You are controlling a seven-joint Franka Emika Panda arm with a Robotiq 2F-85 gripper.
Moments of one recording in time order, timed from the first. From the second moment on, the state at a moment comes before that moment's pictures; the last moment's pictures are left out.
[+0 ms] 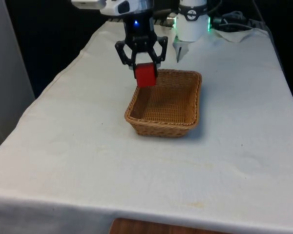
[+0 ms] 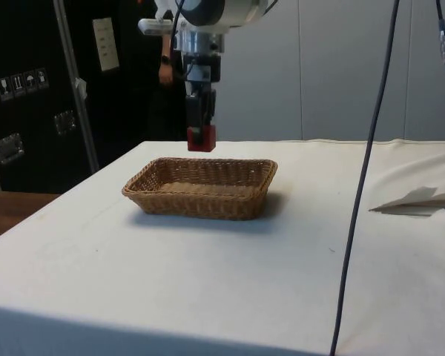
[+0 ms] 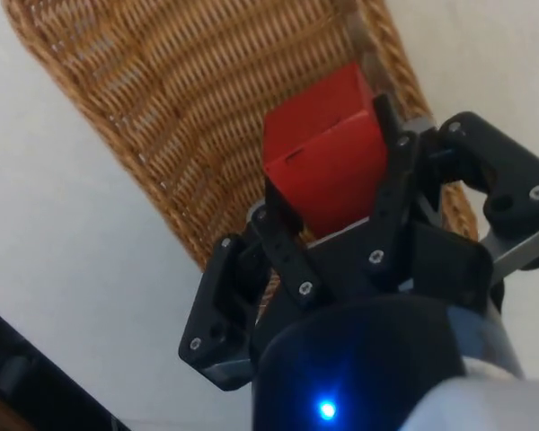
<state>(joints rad) 0.07 0.29 -0.27 -2.13 0.31 2.48 -0.52</state>
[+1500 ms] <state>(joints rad) 0.07 0.42 -0.16 -2.15 0.31 2.61 -0.44</state>
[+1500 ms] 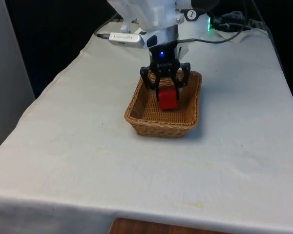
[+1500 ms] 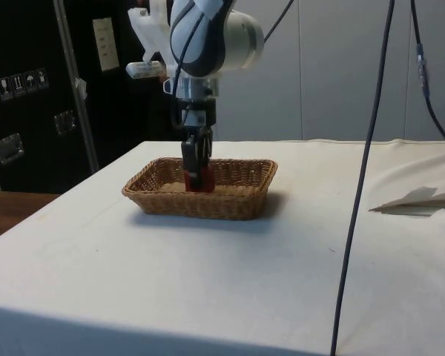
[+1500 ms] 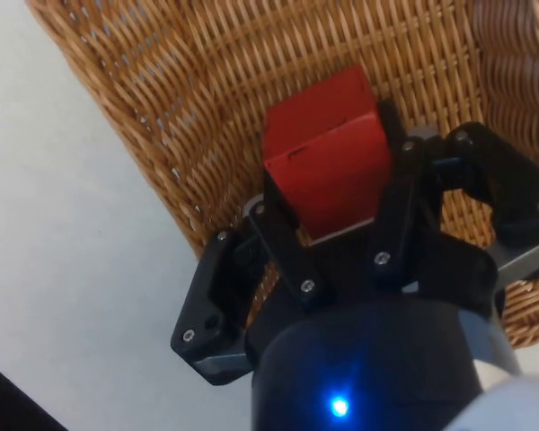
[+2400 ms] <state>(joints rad) 0.07 0.41 -0.16 -2.15 0.31 2.61 -0.44</state>
